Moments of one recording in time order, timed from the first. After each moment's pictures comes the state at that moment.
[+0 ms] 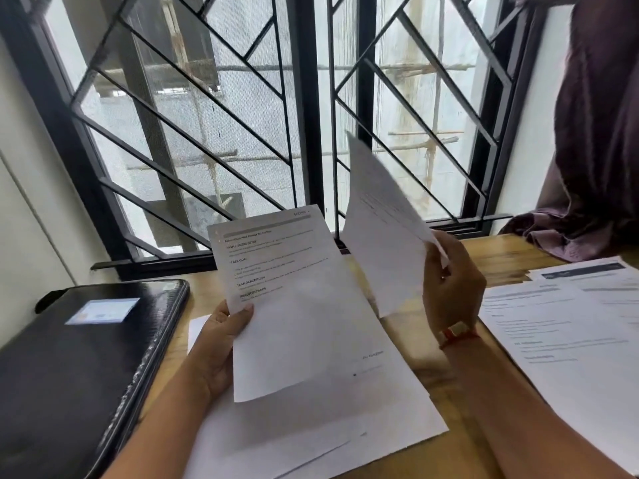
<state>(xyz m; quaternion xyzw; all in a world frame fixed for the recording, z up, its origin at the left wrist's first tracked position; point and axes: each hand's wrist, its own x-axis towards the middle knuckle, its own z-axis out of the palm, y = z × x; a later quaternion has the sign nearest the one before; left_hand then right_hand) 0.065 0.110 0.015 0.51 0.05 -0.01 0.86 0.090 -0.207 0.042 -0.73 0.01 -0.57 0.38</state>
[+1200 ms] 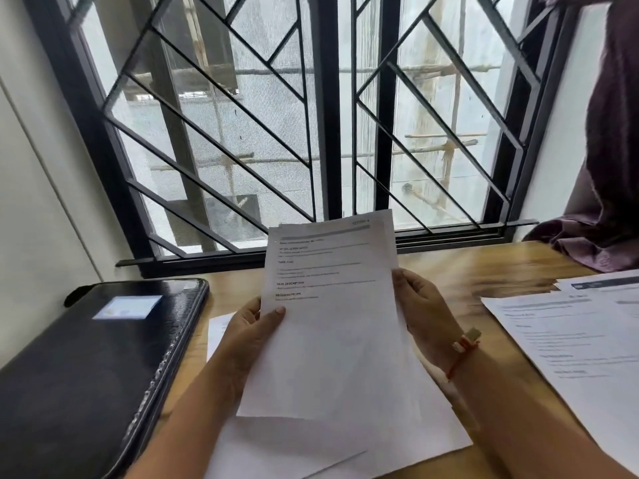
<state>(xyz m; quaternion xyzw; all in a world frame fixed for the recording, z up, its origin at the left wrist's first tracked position) 0.067 0.108 0.013 0.59 -0.01 0.00 0.81 0.089 -0.162 0.032 -0.64 -0.09 -0.08 0.76</state>
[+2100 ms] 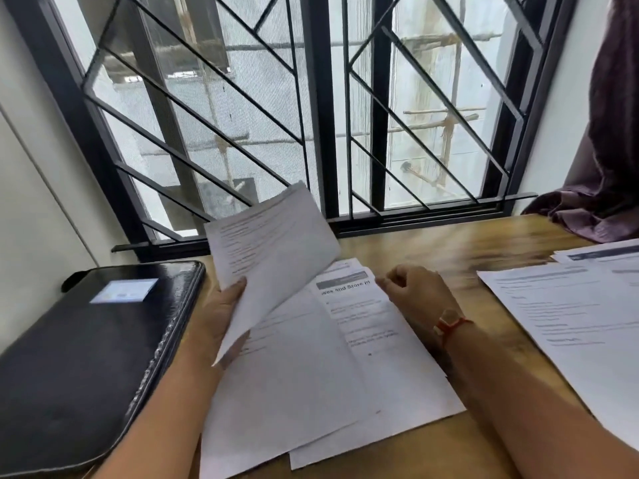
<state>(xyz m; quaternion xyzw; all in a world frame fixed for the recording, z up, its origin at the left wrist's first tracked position) 0.080 0.127 0.019 0.49 0.07 0.04 0.87 0.091 -0.174 0.024 -0.93 -0.01 -0.11 0.35</state>
